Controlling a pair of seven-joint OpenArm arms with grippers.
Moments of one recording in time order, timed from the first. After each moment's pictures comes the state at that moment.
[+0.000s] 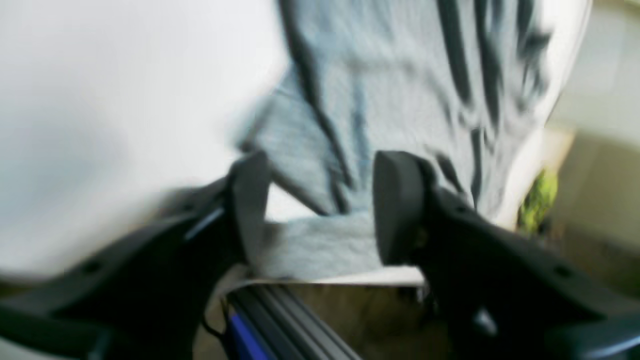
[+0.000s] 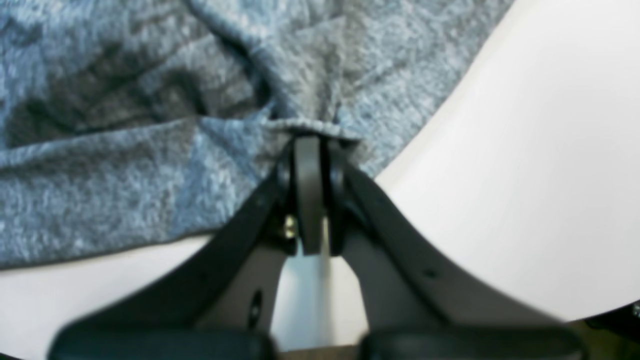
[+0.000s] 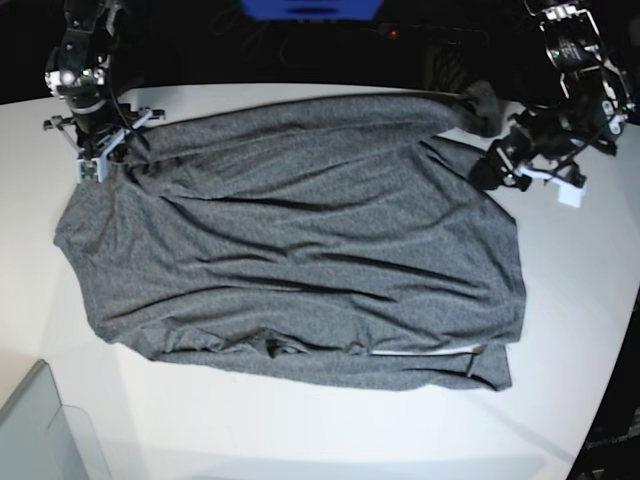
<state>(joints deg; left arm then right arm) 13.5 -10.0 -31.4 96.9 -58.6 0.5 73.5 -24.5 4.7 23.0 100.6 -0.1 17.6 -36.0</state>
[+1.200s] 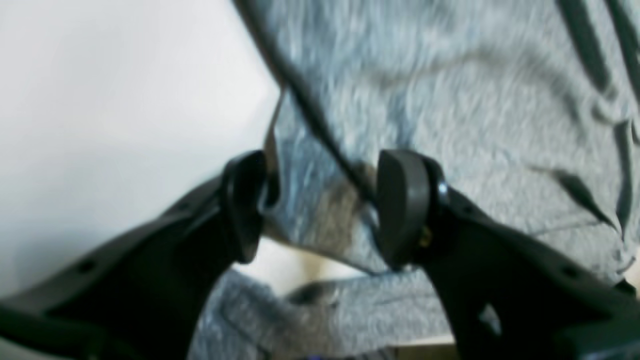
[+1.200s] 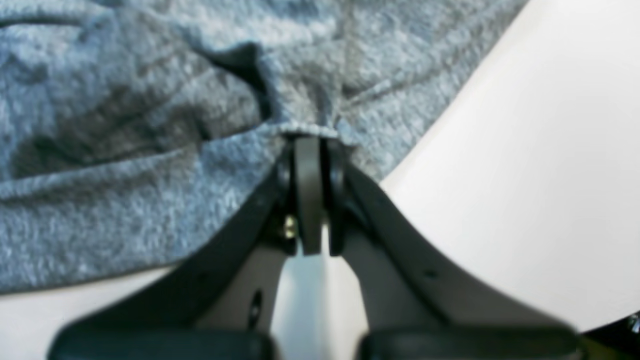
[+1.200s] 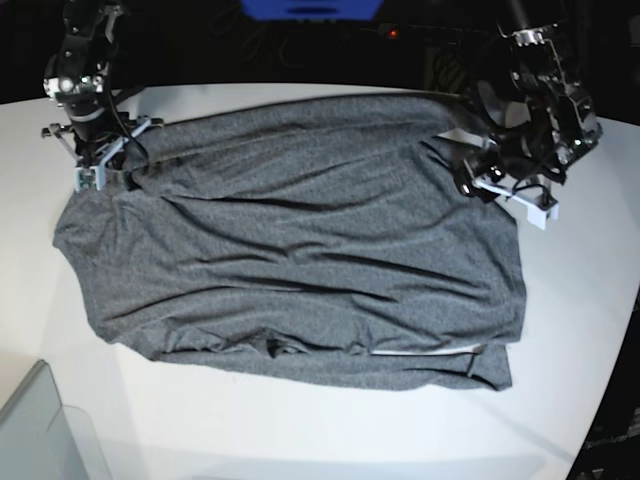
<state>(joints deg) 9.1 -6.4 -22.7 94.0 -32.9 -0.2 66.5 -23.0 4.8 23.0 100.6 -0.2 17.6 -36.3</state>
